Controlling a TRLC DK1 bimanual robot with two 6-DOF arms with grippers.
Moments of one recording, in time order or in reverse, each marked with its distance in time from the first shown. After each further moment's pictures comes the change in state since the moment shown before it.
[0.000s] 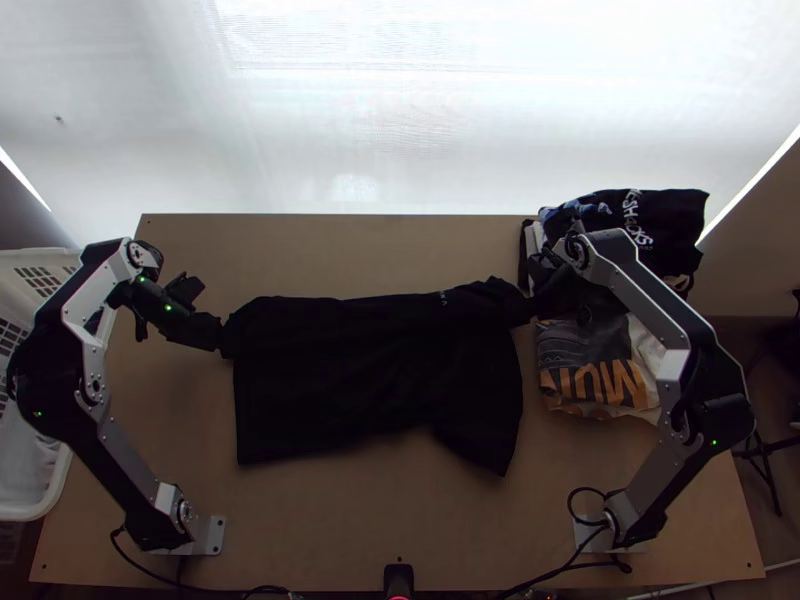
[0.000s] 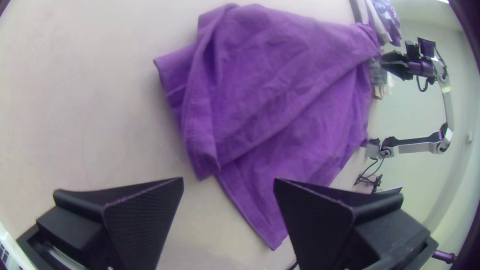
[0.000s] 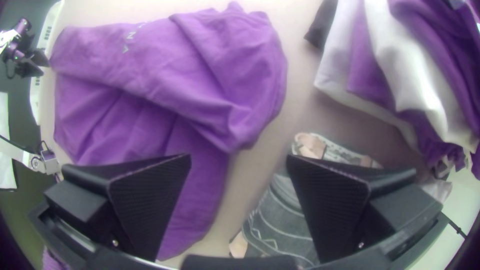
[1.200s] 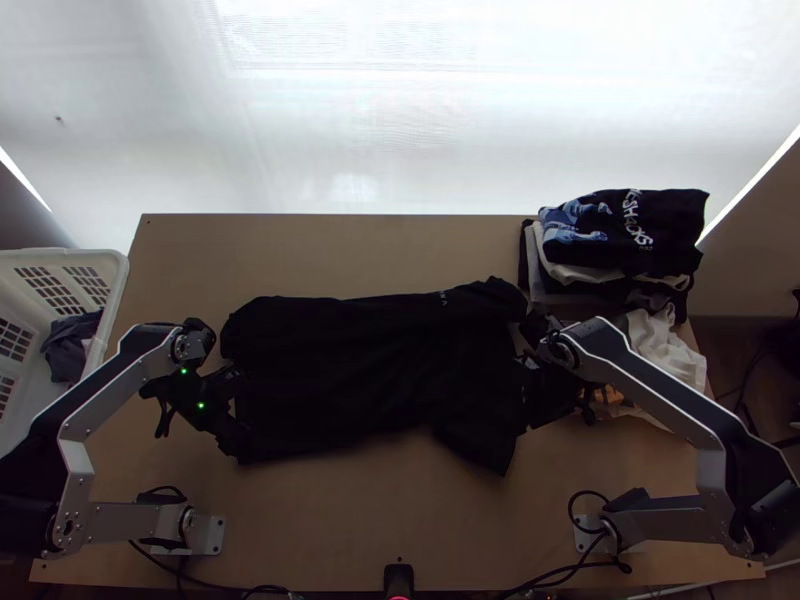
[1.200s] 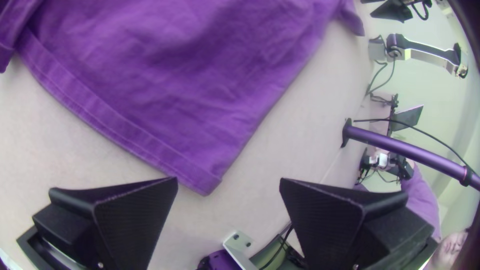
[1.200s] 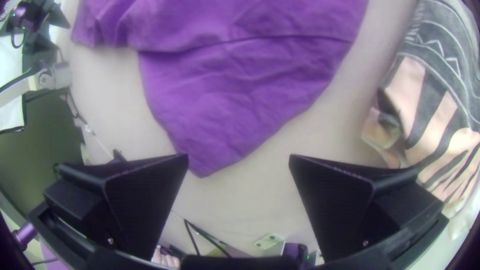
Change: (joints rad) left arm -0.297 -0.530 -0.674 0.078 -0.060 0.038; right arm 0.241 -0.381 -0.567 -0.074 -0.155 0.086
